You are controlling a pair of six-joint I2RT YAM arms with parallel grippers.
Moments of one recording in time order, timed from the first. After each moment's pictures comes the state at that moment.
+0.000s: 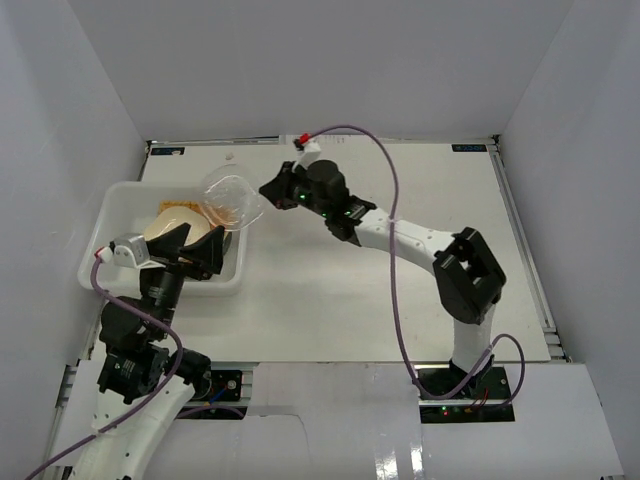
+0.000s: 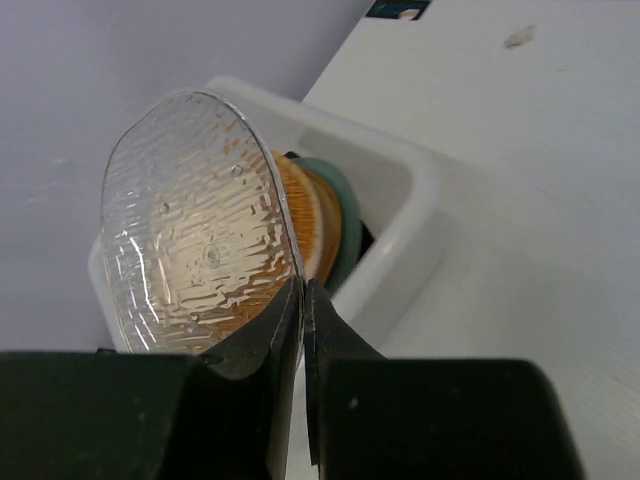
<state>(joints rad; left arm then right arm) -0.37 0.26 0.65 -0.10 -0.10 -0.37 0.82 1.84 1.40 0.32 -0.09 0.59</state>
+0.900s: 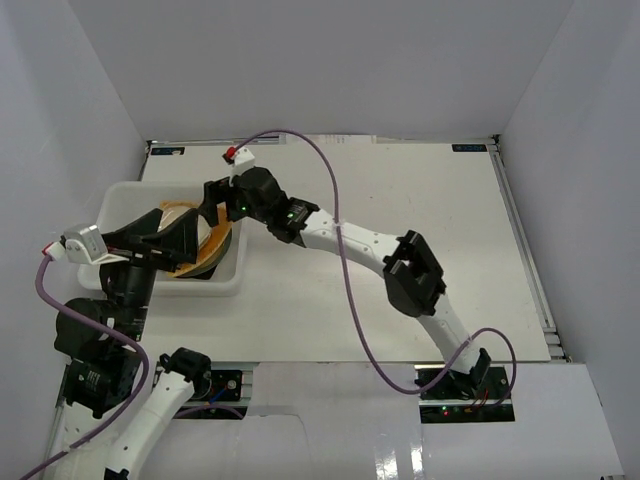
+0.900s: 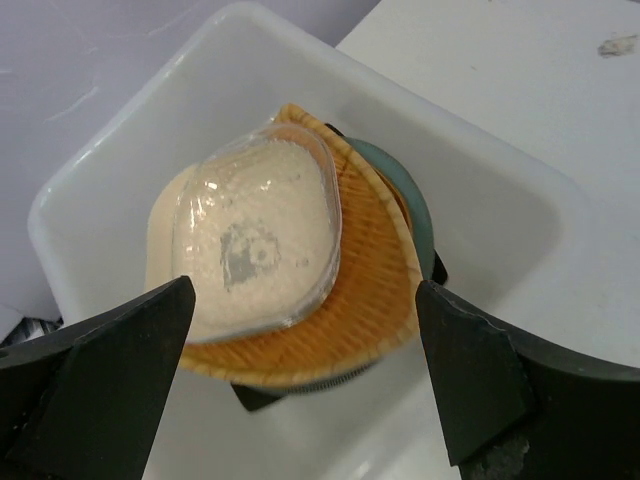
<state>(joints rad) -0.37 0.36 0.97 -0.25 -0.18 -0.39 1.04 2.28 2.07 0.00 0.05 0.41</state>
